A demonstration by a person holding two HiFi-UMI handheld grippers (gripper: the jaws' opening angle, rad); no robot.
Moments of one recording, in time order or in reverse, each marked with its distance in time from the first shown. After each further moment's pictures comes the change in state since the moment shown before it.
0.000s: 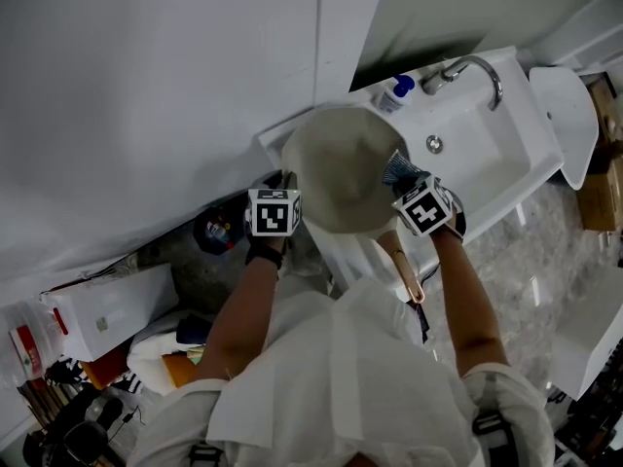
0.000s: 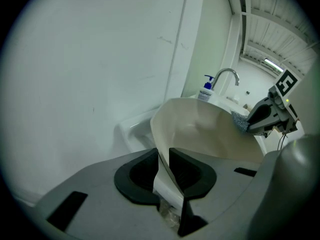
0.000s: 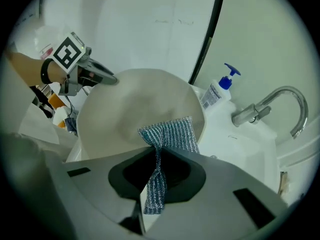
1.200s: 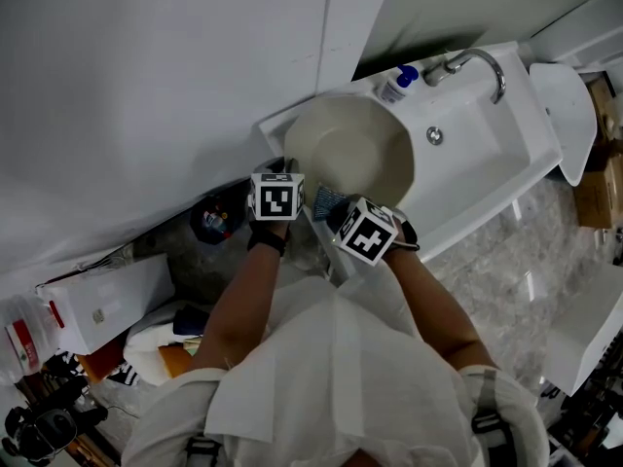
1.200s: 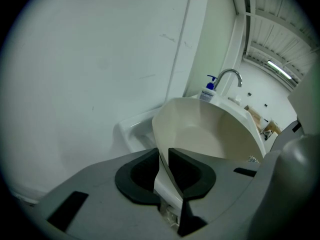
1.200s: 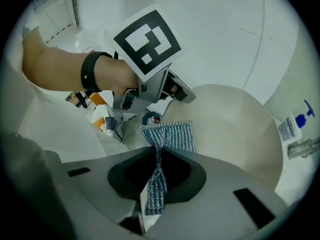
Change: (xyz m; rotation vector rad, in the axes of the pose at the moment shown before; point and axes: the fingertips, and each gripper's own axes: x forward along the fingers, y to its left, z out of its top) left arm 0.004 0.002 0.001 -0.032 0.016 0.002; right arm -0.002 0.180 0.066 -0.210 -0.063 0.379
